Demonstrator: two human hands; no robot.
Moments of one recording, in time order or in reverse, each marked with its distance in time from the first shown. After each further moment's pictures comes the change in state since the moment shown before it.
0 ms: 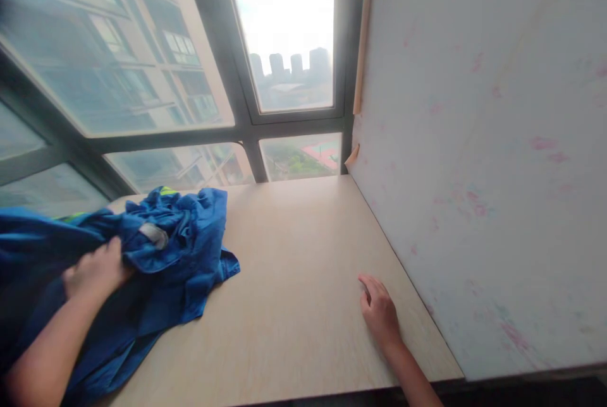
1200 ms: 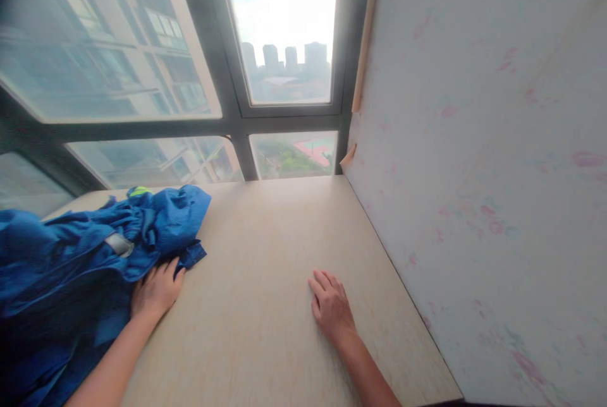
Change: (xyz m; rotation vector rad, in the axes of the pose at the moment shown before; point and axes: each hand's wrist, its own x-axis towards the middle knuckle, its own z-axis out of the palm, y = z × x) left_hand -0.063 0.118 0.057 -0.244 -0.138 0.115; right_hand 0.026 -0.068 0.055 -0.284 -0.342 -0.262
